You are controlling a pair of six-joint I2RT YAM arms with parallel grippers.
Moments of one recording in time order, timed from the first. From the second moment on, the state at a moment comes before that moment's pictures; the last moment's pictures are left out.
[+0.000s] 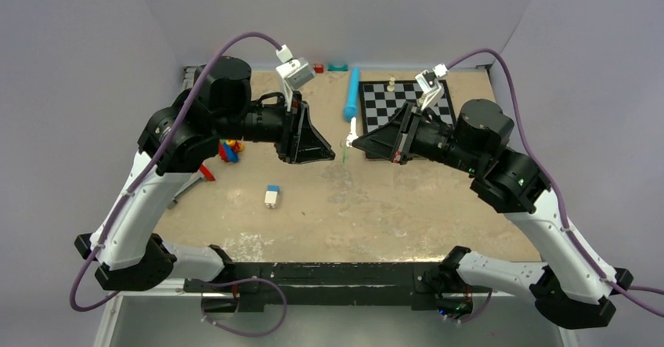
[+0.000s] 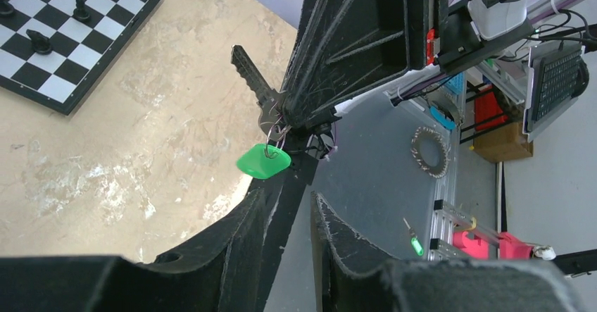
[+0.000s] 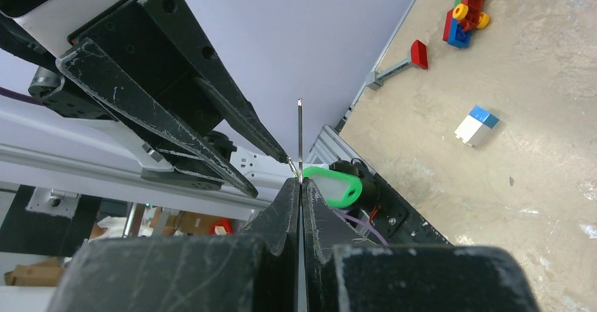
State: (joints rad) left arm -0.77 1.32 1.97 -1.03 0.60 -0.33; right arm 0.77 1.01 1.48 -0.58 -0.28 0.91
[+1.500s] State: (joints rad) left arm -0.77 1.37 2.00 -1.01 0.57 -0.28; right arm 0.77 1.03 1.47 -0.56 -0.36 0.92
